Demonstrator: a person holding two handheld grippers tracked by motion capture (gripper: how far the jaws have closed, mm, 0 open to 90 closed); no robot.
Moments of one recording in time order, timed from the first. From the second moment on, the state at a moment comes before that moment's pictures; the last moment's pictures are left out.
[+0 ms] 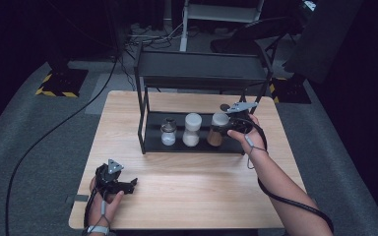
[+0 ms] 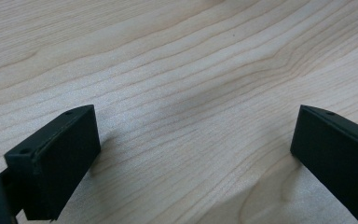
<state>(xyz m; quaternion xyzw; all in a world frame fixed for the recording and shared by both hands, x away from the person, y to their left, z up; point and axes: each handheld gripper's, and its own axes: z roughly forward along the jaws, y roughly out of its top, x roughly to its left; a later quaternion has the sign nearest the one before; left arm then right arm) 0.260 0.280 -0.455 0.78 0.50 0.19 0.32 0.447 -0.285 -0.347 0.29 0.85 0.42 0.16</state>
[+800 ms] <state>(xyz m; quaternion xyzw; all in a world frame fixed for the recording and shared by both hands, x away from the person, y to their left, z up) 0.260 0.280 -0.454 0.78 0.50 0.19 0.32 0.454 -0.288 -0.360 0.31 0.83 0.44 0.14</state>
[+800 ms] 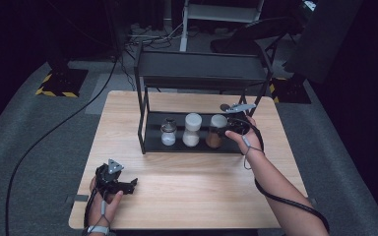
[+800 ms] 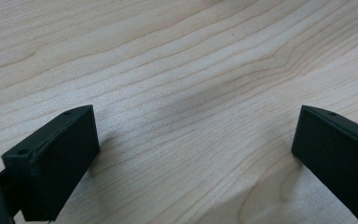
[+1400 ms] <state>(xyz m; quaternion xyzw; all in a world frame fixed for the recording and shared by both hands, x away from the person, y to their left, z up) 0.261 0.280 -0.454 0.78 0.50 0.19 0.32 0.410 -0.316 -0.311 0.29 0.82 0.46 0.16</state>
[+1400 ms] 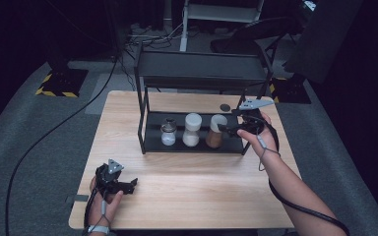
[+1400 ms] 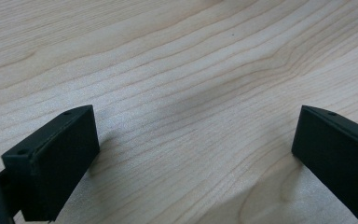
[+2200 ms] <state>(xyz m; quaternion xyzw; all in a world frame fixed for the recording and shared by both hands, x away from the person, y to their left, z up) 0.260 0.279 -0.454 0.78 0.50 0.19 0.32 0.359 -0.384 -0.289 0.29 0.81 0.48 0.16</state>
